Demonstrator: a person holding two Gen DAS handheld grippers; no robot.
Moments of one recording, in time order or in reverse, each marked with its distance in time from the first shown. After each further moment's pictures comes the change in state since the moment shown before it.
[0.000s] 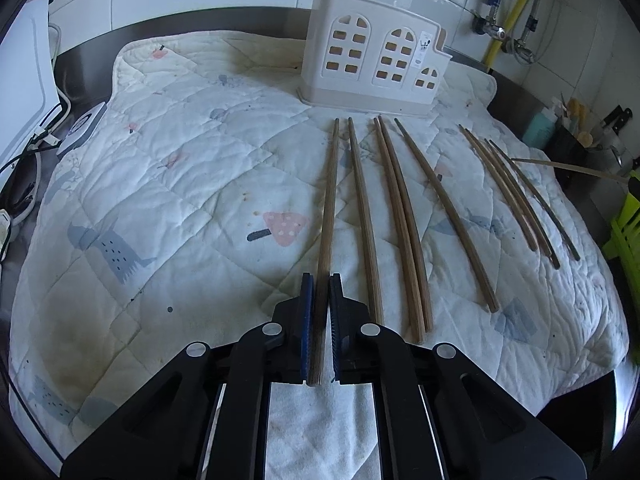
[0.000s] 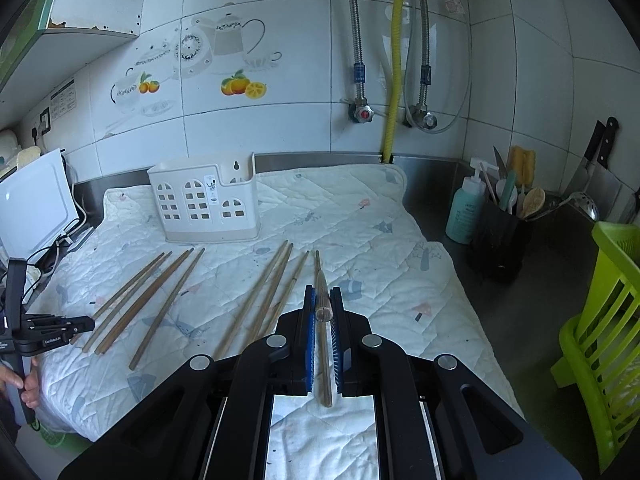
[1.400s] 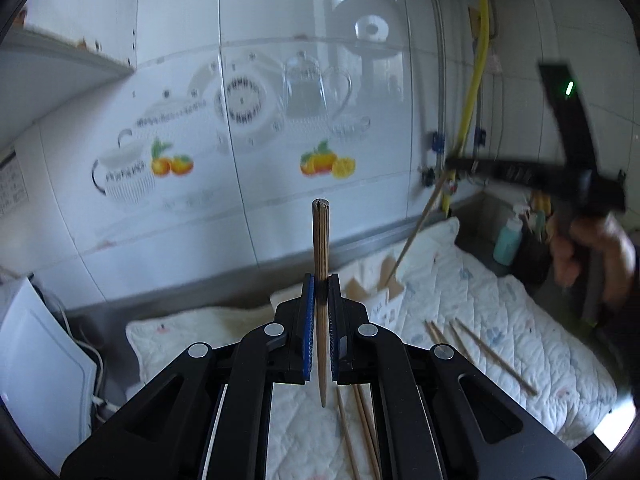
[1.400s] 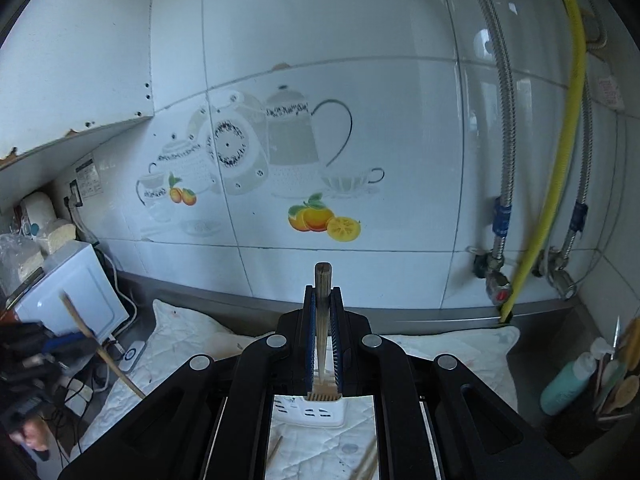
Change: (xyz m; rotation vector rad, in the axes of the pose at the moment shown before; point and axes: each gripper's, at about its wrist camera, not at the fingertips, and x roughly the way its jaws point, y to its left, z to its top) left arm -0.129 -0.079 0.240 0.296 -0.379 0.010; right arm 0.121 0.073 0.264 -0.027 -0.060 0.269
